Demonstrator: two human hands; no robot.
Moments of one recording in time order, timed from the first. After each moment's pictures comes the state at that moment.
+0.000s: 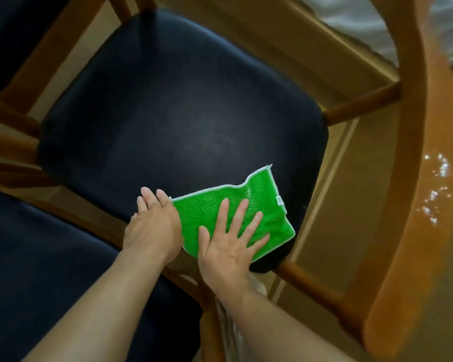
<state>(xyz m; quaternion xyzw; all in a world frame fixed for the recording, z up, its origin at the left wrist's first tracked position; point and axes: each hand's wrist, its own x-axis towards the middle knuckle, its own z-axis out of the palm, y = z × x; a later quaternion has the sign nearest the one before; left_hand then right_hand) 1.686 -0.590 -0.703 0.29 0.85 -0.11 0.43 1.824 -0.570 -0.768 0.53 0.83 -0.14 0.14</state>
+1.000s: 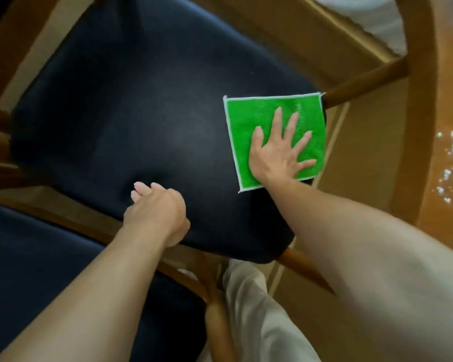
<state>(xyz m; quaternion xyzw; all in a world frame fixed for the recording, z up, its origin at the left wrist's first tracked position) 1.670 -0.558 -0.702 0.28 0.78 -0.23 0.51 1.786 -0.389 -0.780 0.65 0.75 -0.15 0.07</state>
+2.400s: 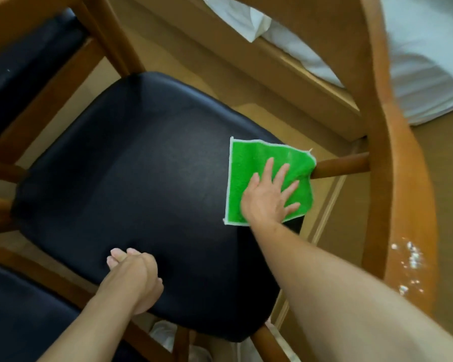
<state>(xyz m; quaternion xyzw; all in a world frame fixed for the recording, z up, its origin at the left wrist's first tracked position) 1.677 -0.532 -0.705 0.18 0.77 -0.33 0.51 1.764 -0.331 -0.759 0.65 0.72 -0.22 0.09</state>
